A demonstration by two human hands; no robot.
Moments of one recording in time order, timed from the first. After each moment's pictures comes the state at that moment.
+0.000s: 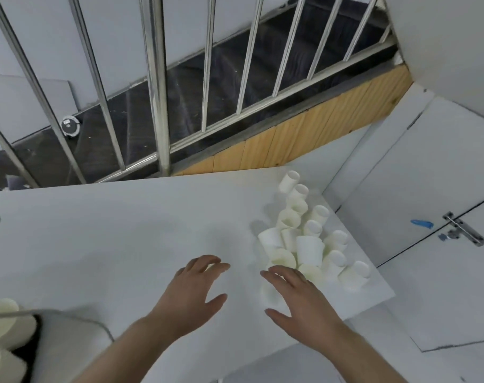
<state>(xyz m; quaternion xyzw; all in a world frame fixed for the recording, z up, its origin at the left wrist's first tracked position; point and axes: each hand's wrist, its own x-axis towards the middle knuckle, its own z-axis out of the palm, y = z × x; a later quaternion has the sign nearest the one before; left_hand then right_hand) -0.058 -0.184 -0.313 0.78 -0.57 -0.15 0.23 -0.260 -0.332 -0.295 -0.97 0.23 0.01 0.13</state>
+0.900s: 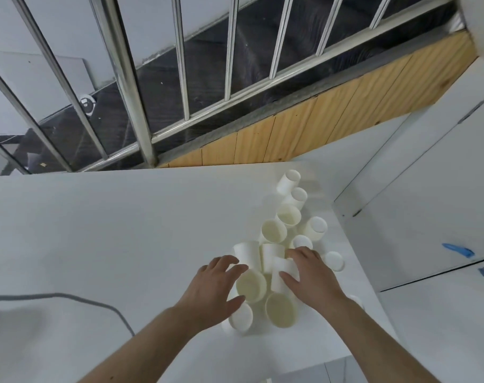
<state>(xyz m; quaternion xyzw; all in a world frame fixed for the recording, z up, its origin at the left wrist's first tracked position) -0.116 -0.348 -0.340 0.81 -0.54 -0.17 0.15 -0.260 -0.543 -0.334 -0.94 0.31 0.08 0.14</state>
